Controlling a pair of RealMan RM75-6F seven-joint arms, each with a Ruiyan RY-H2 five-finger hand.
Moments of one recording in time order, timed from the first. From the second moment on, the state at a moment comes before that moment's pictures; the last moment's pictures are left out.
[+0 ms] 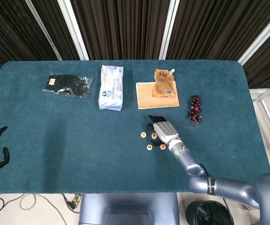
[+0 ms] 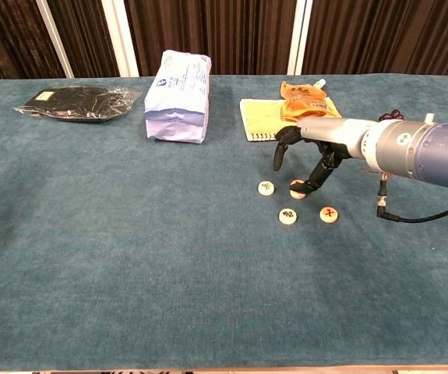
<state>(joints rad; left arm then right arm) -0.08 -1.14 -0.08 -1.65 1.42 1.48 -0.04 0.89 -1.59 0.20 -1.41 -0.82 0.77 -0.28</state>
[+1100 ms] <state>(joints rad) -0.09 -1.13 -0.08 -1.66 1.43 1.48 -0.05 1.02 -1.75 0.20 -1.27 -0.59 0.83 -0.52</state>
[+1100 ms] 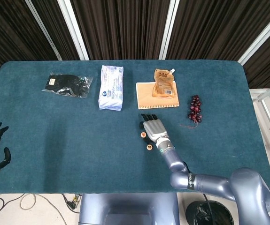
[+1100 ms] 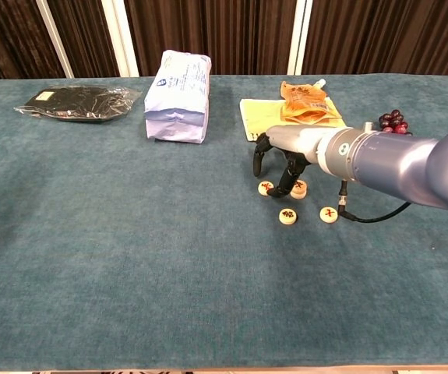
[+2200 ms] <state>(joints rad) -0.09 -1.13 -0.08 -1.66 1.43 1.48 -0.05 0.98 -1.77 0.20 -1.26 -0.65 0.84 -0.49</state>
